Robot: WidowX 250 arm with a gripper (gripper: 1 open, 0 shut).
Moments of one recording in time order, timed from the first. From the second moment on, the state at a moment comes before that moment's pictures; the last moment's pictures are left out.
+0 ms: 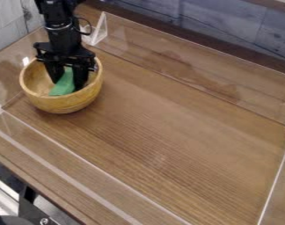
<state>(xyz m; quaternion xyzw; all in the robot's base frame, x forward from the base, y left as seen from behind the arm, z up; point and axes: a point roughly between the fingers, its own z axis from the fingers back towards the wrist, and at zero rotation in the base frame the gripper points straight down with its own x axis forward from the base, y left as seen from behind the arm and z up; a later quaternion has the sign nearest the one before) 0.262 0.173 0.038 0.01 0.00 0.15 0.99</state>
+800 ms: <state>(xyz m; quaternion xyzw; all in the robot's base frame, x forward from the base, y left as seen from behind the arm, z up) 0.263 0.167 0.045 -0.01 0.01 0.16 0.99</state>
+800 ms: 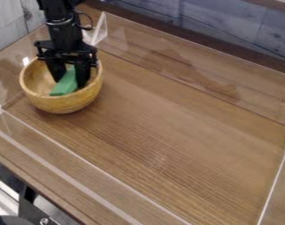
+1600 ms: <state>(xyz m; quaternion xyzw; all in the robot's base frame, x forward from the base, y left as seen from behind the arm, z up) 0.265 0.164 0.049 -0.03 0.01 0.18 0.98</state>
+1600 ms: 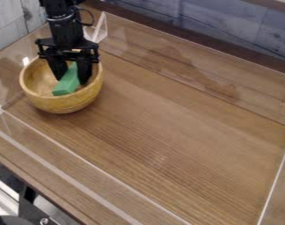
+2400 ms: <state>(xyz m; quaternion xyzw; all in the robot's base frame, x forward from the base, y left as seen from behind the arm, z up) 0.268 0.154 0.066 -0.04 0.01 0.18 0.98</state>
